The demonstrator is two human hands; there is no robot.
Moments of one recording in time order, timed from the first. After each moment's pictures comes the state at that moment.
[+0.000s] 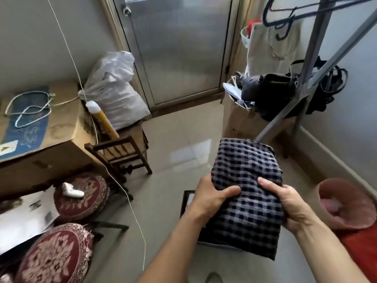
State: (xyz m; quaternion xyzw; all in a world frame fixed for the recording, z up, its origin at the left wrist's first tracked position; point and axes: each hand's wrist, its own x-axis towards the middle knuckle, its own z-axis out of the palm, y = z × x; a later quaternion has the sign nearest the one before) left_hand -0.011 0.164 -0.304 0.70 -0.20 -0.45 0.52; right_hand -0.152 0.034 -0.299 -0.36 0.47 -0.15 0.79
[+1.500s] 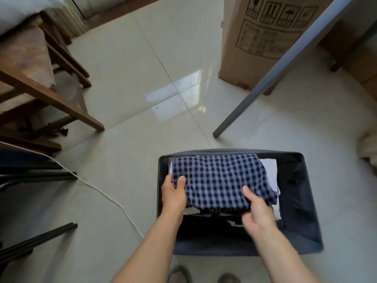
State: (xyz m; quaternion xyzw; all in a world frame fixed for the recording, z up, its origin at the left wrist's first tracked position) left_hand 0.086 0.104 -0.878 0.79 0.08 -0.39 0.46; right_hand -0.062 0.011 -0.865 -0.03 0.69 -0.25 0.68
